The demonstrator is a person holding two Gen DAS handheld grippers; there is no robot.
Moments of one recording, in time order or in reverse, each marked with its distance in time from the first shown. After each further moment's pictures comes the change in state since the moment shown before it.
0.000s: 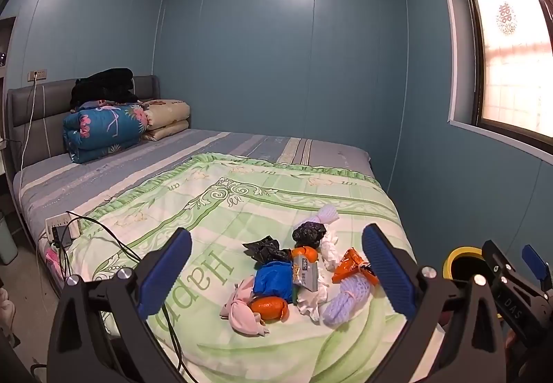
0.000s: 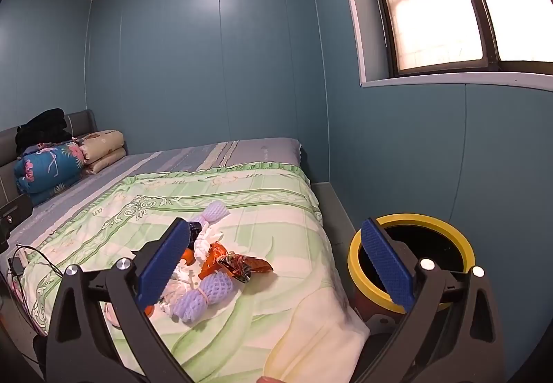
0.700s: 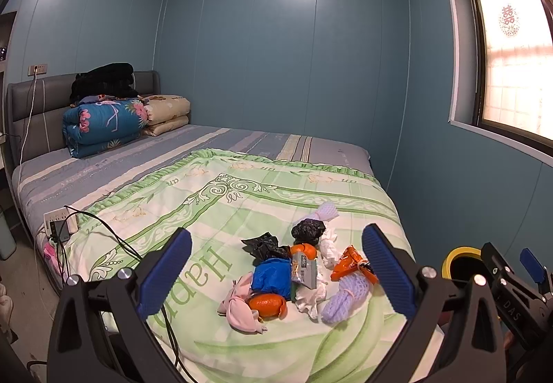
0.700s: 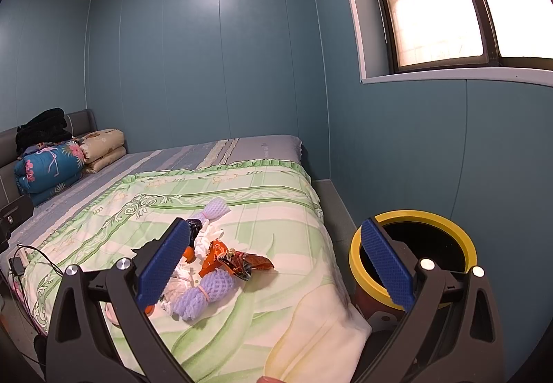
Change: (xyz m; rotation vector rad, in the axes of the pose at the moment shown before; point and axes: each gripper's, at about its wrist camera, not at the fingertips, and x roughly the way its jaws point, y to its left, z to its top) left arm 0.002 -0.001 -0.005 -0.011 0.012 0.000; right arm 0.001 0.001 0.000 -0.007 0.004 0.005
